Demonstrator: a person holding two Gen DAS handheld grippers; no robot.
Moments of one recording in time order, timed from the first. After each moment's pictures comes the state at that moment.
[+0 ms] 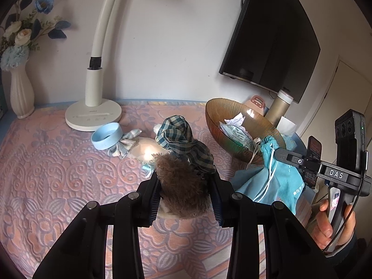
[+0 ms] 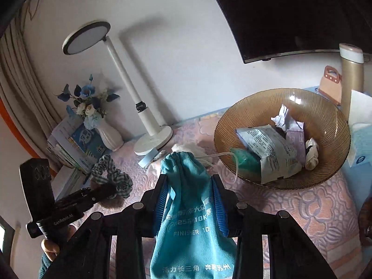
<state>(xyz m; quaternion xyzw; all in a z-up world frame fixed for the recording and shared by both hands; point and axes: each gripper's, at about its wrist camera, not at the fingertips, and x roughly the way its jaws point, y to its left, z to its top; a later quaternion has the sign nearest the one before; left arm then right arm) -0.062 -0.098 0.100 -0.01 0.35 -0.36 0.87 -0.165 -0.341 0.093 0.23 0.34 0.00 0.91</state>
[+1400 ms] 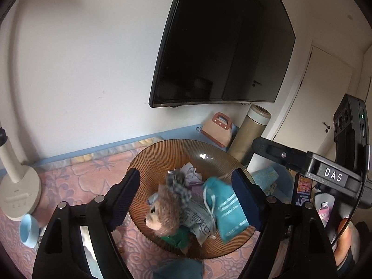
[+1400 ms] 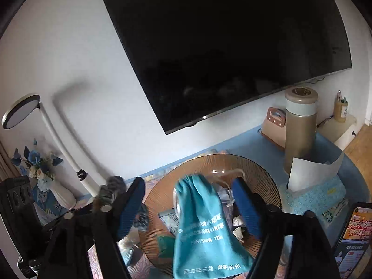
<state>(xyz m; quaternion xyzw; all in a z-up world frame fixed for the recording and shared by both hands) -0.003 -0.301 0.148 0.02 0.31 -0.46 0.83 -0.119 -0.479 0.144 0.25 0.28 -0.17 0.91</state>
